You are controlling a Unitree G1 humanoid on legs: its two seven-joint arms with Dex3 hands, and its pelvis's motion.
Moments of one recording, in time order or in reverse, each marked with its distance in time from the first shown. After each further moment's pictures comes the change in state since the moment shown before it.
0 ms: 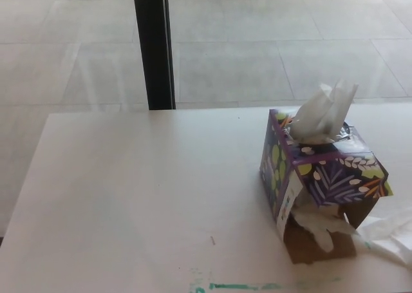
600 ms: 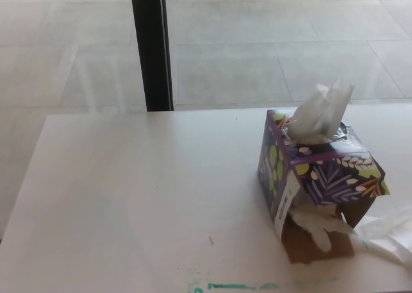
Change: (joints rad) left_arm -0.036 -0.006 0.000 0.001 0.000 0.000 0.002; right_arm 0.273 0.516 -0.435 0.130 0.212 -0.046 -0.181
